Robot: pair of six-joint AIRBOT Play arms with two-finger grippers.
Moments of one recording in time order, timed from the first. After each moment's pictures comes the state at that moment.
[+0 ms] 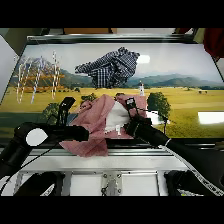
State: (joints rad) left arm -0.45 -0.73 0.71 1.21 -1.11 -1.70; right arm 0.81 -1.38 0.90 -2.11 1.05 2.45
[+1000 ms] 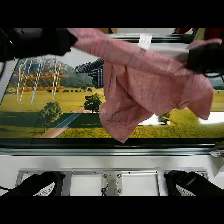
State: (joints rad) left arm -0.33 -1.16 1.81 1.22 -1.24 -1.59; right arm 0.52 -1.10 1.91 -2.00 1.67 1.87
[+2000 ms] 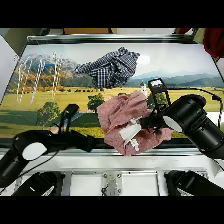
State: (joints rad) left arm -0.56 -0.64 0.70 1.24 -1.09 -1.77; right arm 0.73 -1.01 1.21 -1.81 1.58 2.11
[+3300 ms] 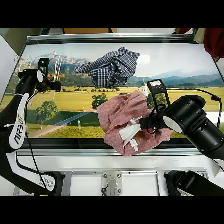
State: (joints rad) left arm 0.06 -1.75 1.55 1.70 -0.92 -1.55; right arm 0.73 -1.01 1.21 -1.80 1.58 2.11
